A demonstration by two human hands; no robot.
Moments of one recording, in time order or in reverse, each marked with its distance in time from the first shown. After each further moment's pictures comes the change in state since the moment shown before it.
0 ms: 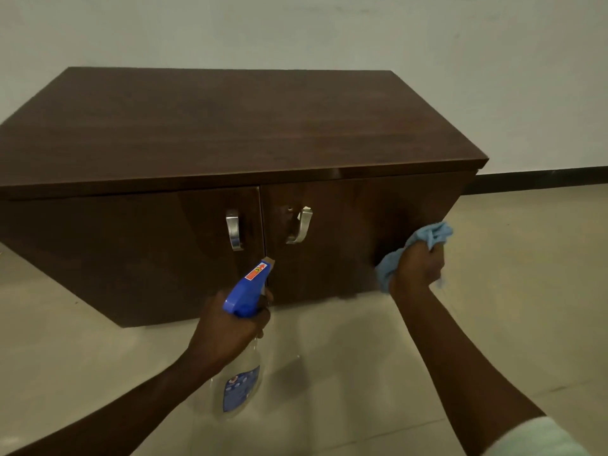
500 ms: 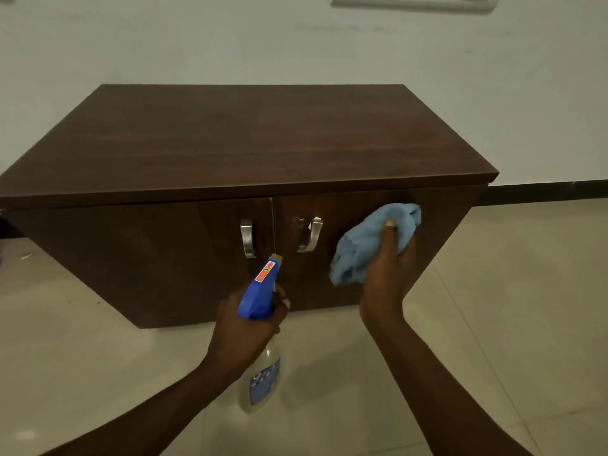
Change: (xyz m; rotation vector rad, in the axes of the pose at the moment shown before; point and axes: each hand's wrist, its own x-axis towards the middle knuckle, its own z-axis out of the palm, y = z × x) left_hand -0.002 0.011 0.012 -0.132 0.130 0.081; right_hand -0.099 -0.037 0.006 0.172 -0.366 -0.262
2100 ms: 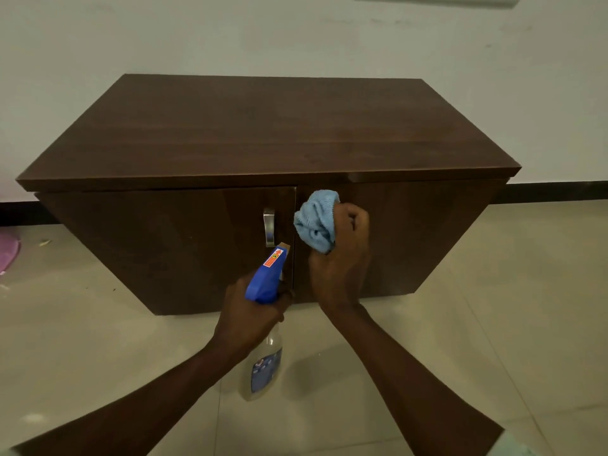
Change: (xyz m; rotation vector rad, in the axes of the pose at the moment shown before) left_hand 0.003 -0.006 -0.021 0.130 -0.020 -0.008; right_hand -0.043 0.024 0.053 -0.438 -0.160 -0.751
